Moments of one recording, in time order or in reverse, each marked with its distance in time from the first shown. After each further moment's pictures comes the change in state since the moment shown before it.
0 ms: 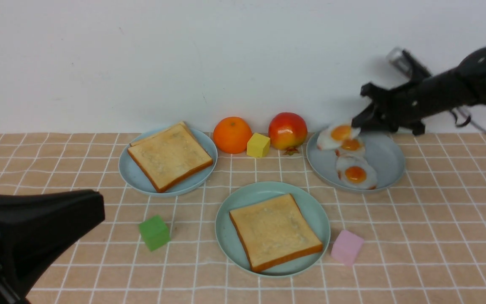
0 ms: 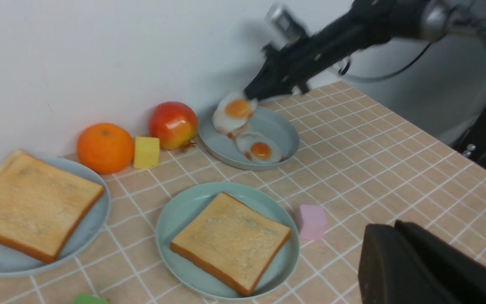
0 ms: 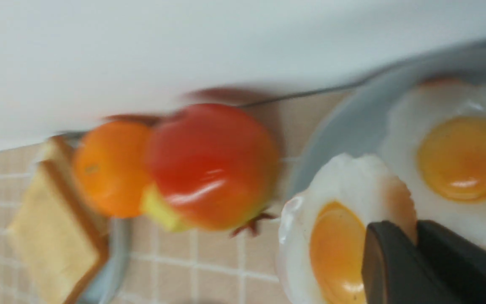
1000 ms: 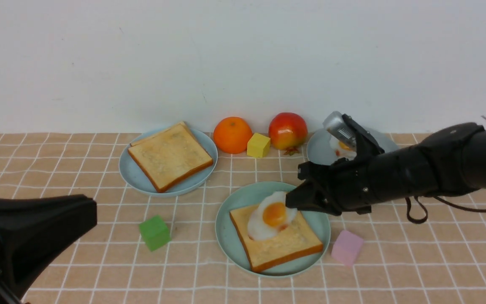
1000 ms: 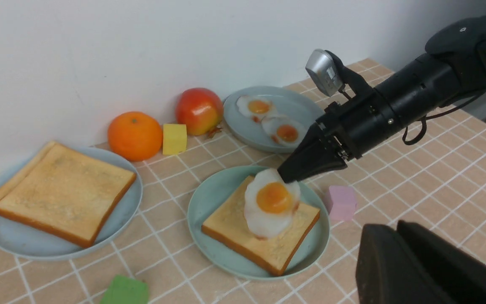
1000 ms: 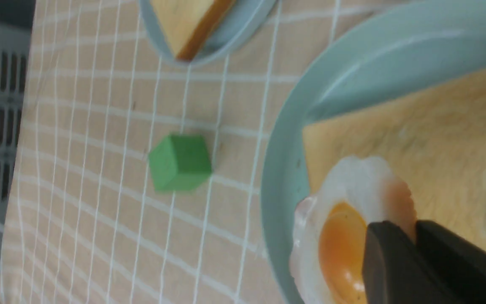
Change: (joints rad) right arm 0.324 -0.369 0.847 0.518 -0.290 -0.464; left arm 0.000 0.000 0.000 0.051 0.065 0.000
